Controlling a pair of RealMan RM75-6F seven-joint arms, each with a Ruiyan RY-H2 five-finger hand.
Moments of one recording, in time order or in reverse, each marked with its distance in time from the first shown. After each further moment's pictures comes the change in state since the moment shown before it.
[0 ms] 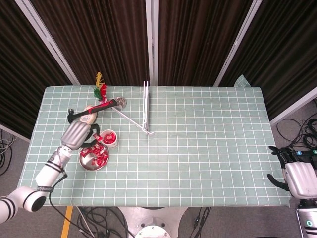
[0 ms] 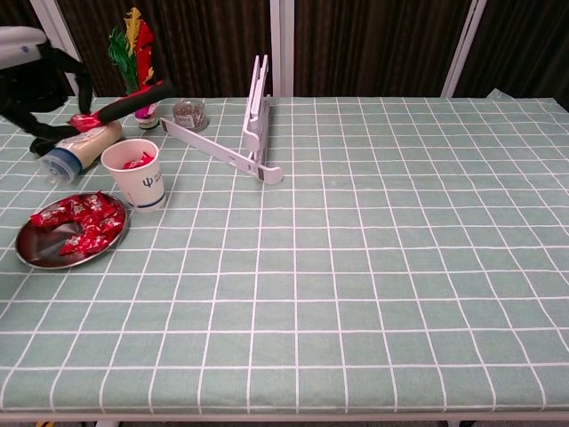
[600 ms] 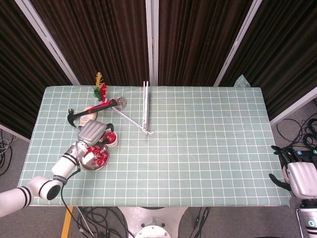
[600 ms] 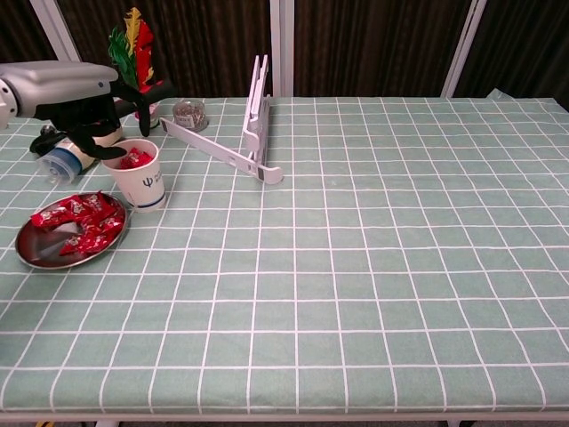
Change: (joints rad) left arm -0.114 -0.049 0.005 0.023 -0.150 -0.172 0.185; right arm -0.002 0.002 0.002 0.006 0.012 0.005 0.010
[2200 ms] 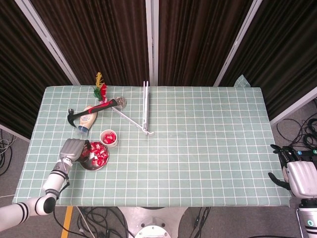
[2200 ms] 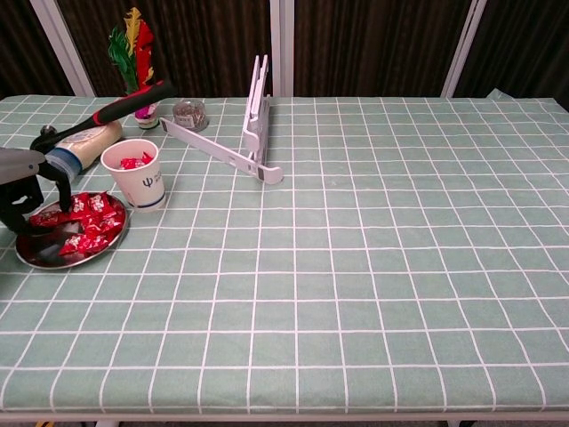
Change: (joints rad) left arm 0.132 -0.081 0.090 0.057 -0.307 0.023 0.211; right arm 0.003 0.005 0.002 -0.017 -0.001 0.011 -0.015
